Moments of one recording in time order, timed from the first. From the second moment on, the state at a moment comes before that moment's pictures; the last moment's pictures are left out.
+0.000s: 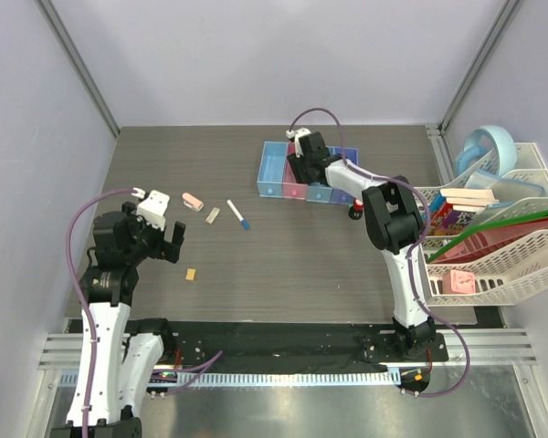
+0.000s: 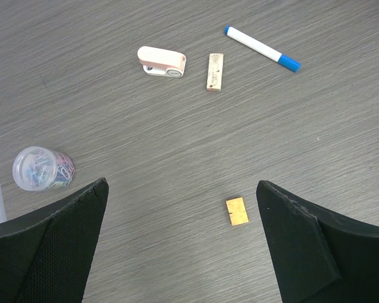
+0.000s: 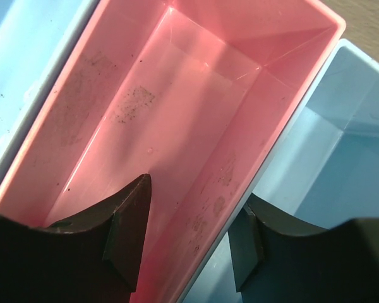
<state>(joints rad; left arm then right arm) 0.06 0.64 0.79 -0.67 0.29 0.35 0.44 2.28 1.75 -0.24 0.11 -0.08</state>
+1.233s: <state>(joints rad) 0.06 0.60 0.77 -0.69 0.31 0.37 0.60 2.09 1.43 -0.13 0.28 0.10</state>
